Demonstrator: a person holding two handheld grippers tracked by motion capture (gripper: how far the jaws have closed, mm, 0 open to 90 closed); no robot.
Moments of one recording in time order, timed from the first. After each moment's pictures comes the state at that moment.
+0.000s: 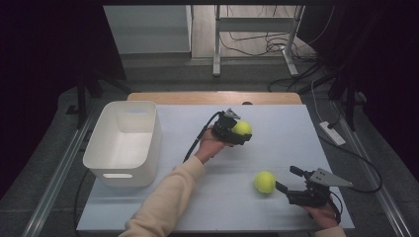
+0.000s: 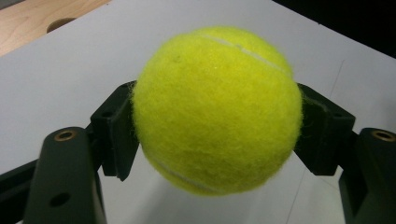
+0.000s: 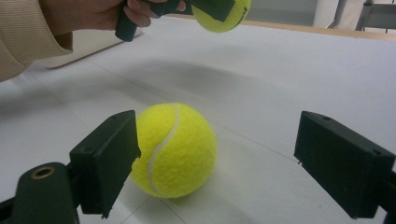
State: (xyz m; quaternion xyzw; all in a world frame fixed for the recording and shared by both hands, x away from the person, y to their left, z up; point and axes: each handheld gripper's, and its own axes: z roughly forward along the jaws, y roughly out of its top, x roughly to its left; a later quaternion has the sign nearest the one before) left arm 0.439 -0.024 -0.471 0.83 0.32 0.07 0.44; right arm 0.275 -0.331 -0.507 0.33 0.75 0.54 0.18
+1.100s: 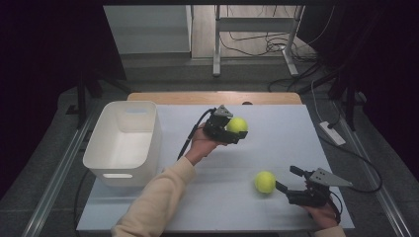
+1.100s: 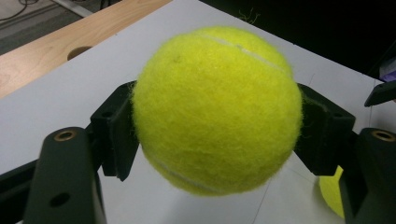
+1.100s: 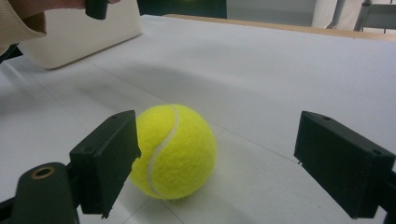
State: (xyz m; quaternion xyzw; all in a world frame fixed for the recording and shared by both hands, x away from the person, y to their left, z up) left arm 0.416 0.002 -0.441 0.82 0.30 0.08 0.47; right arm 0.275 -0.330 -0.507 0.33 0.75 0.54 0.18
